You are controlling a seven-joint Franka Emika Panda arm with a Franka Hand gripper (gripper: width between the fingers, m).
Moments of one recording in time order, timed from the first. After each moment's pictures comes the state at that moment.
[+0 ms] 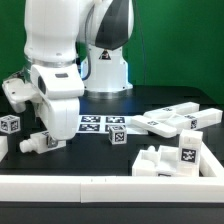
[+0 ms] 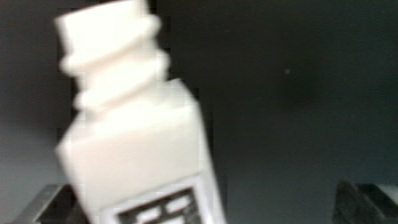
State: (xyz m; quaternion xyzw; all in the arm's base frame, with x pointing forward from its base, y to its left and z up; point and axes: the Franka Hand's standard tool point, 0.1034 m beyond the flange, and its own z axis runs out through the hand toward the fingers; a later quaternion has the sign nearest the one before) arm 0.435 -0.139 0.013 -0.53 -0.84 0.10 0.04
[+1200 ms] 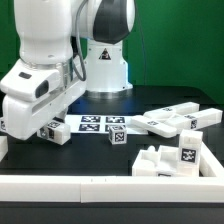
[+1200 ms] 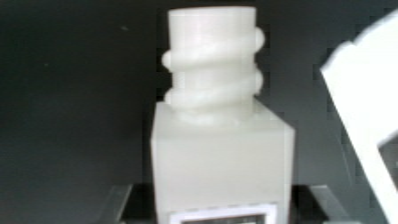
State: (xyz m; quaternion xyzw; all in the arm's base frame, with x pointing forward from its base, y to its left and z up) arm 0.442 -0.124 0.028 -0.88 -0.44 0.14 0.07
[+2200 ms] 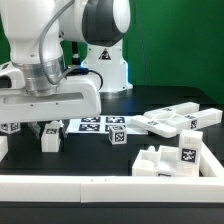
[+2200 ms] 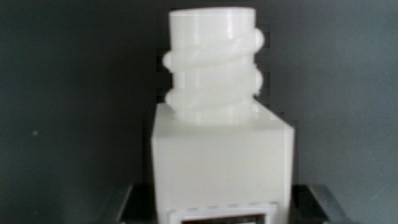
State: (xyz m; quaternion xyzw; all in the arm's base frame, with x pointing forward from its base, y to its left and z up) arm 0.443 -0.126 0.013 -1.00 0.01 0.08 0.04
